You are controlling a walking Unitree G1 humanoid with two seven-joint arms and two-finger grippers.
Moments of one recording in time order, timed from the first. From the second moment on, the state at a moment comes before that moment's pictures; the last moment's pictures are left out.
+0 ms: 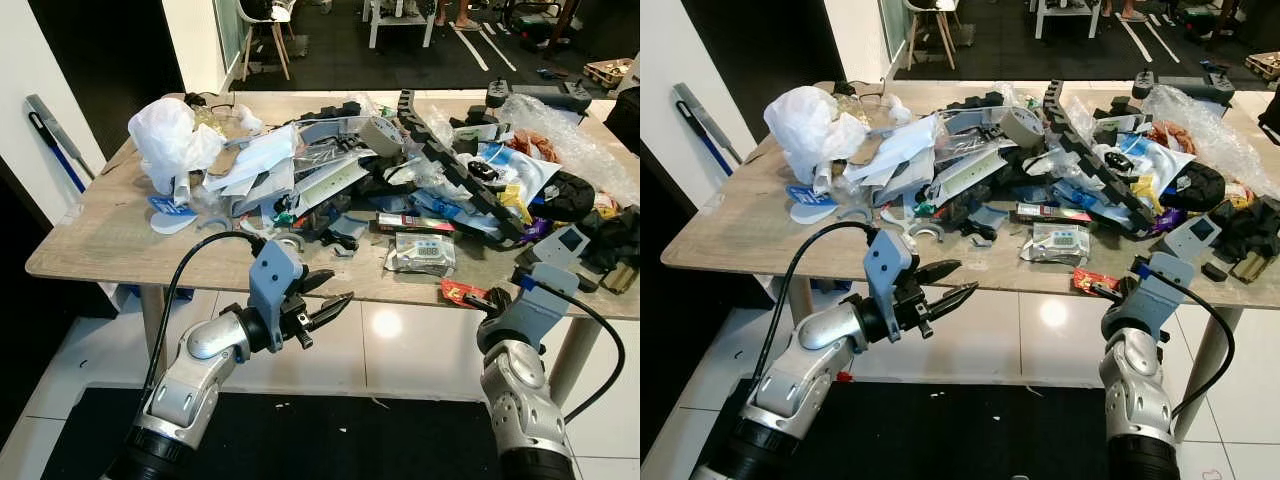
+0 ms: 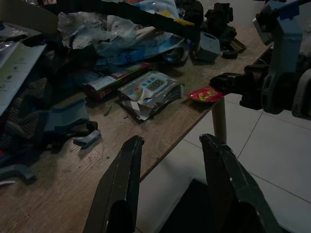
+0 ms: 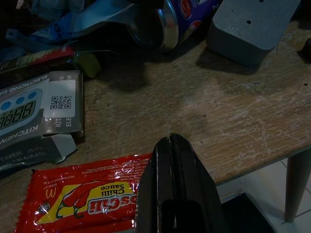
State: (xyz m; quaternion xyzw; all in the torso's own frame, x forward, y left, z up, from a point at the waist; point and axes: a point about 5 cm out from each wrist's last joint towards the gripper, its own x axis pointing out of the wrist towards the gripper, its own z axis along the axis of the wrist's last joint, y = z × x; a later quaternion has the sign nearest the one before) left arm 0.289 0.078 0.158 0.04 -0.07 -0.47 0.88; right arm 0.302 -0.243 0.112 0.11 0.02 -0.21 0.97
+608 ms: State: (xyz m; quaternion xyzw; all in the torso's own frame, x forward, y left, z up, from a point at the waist) left arm 0.291 0.078 0.160 0.05 -0.08 -0.47 0.88; right arm 0.308 -0.230 0.164 0.13 -0.14 -0.14 0.97
